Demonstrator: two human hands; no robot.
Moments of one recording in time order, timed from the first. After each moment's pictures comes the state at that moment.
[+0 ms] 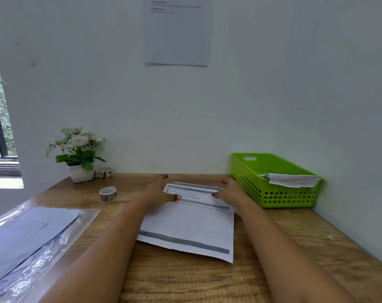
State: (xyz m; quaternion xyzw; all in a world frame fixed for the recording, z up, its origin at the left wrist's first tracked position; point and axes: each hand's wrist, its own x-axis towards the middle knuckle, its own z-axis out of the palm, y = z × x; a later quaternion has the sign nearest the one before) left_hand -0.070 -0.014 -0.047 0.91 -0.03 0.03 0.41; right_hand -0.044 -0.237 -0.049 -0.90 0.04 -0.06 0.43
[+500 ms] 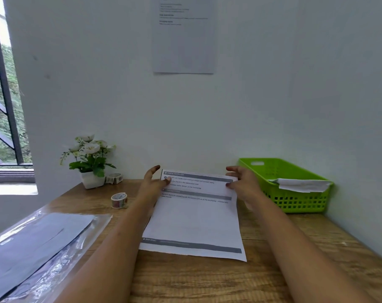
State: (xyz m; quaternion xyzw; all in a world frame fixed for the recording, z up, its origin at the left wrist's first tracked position) left_hand -0.068 0.004 -0.041 0.66 0.02 0.15 0.74; right_hand -0.051 -0.240 -0.027 -0.78 -0.06 -0.16 0.60
